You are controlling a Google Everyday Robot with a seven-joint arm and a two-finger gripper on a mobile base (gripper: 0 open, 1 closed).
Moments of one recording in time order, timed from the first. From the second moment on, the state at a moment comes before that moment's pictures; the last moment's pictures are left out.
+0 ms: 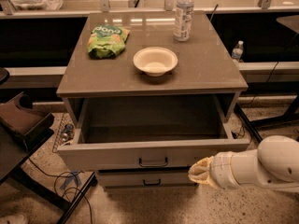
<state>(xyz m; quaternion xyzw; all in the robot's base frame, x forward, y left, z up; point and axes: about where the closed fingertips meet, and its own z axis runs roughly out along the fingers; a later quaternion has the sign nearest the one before) 0.410 -0.140 0.634 -0.64 0.69 0.14 0.32</state>
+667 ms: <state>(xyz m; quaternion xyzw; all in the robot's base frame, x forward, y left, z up) 0.485 -0.124 0.641 -0.64 0.67 0.13 0.36</state>
